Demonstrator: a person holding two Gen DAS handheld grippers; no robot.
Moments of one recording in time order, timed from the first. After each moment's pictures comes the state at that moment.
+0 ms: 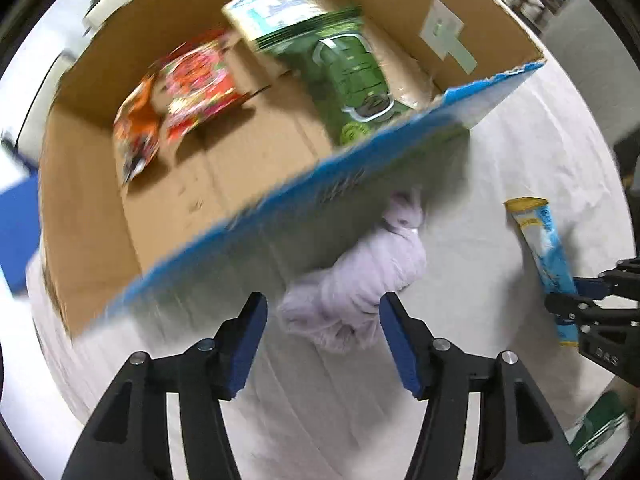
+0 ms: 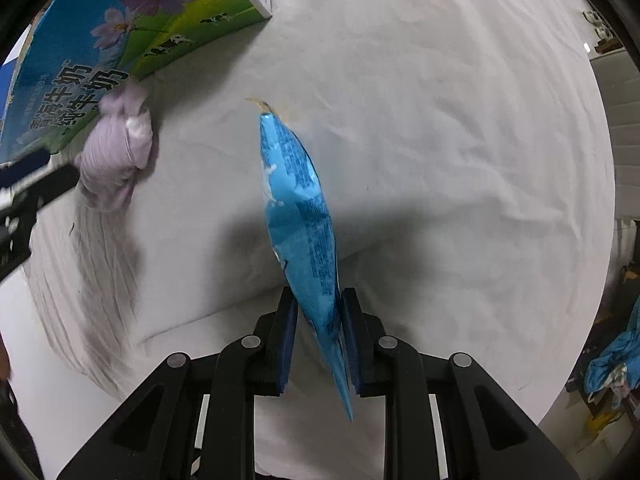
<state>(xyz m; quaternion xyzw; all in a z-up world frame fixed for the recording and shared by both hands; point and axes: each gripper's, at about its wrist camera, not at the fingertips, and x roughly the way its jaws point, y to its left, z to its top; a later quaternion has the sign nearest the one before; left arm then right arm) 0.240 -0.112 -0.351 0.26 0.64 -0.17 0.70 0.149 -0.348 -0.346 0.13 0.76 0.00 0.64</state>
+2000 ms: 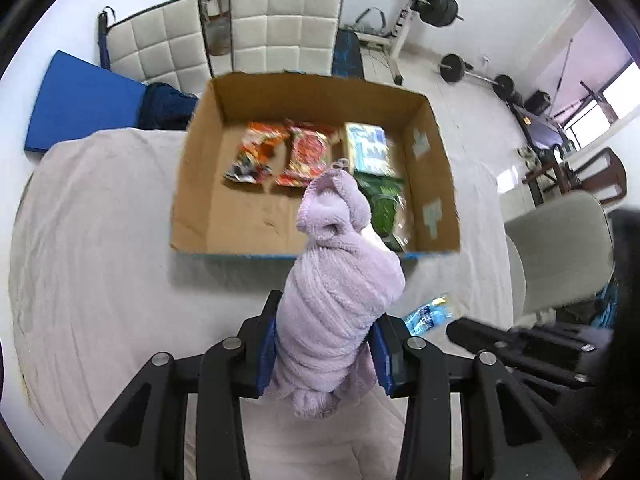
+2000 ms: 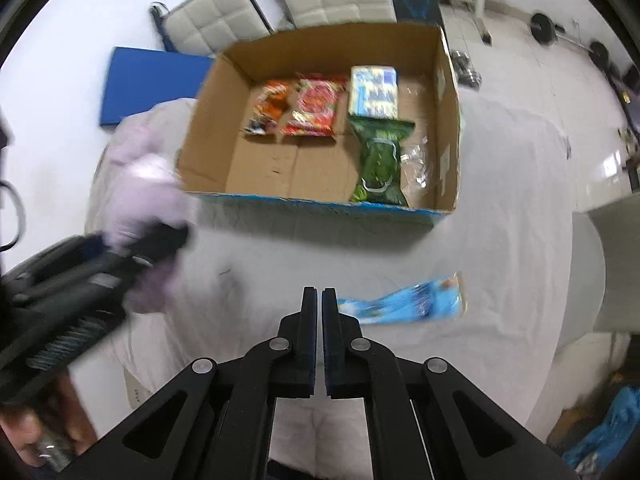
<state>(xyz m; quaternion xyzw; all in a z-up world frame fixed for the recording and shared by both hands) 0.259 -0.027 -0.201 -0.03 0.59 -0.10 0.80 0.233 -0.204 -0.170 0.09 0.66 0.09 0.74</state>
